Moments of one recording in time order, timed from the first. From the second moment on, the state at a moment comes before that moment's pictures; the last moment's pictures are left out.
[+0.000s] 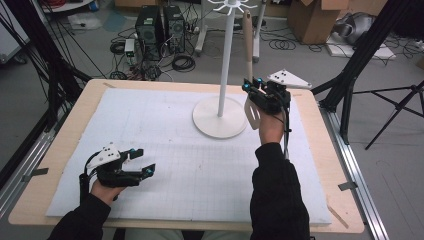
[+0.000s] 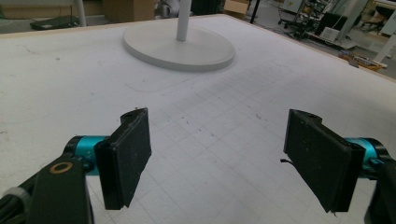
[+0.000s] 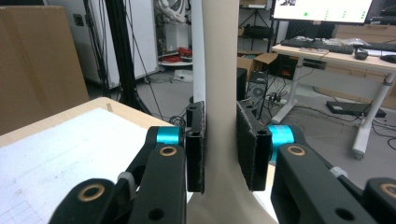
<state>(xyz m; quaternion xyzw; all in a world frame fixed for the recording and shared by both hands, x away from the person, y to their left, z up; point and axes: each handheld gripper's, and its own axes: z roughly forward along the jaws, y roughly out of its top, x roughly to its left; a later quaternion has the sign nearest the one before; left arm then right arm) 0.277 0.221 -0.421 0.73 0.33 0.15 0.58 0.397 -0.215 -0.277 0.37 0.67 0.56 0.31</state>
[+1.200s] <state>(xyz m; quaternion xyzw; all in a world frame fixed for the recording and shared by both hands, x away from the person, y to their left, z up) 0.275 0.224 -0.417 0.70 0.33 0.18 0.61 0.287 -0.251 -0.372 0.33 0.74 0.55 0.22</state>
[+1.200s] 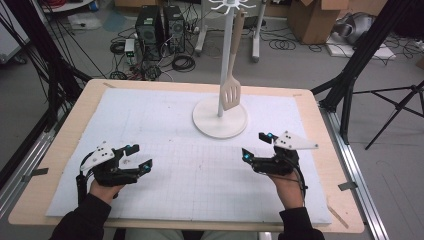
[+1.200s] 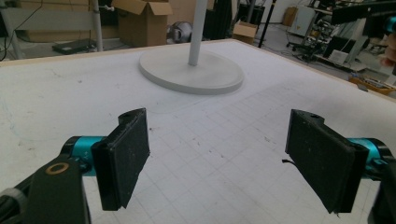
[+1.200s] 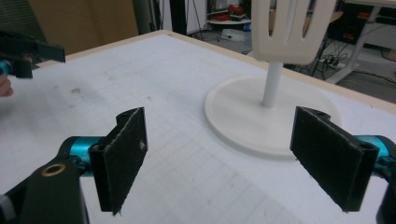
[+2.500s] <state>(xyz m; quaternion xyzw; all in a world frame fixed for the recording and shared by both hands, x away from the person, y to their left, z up) 0.271 0.226 -0.420 0.71 0.34 0.18 0.60 0.278 -0.250 -0.400 0.34 0.77 0.49 0.24</state>
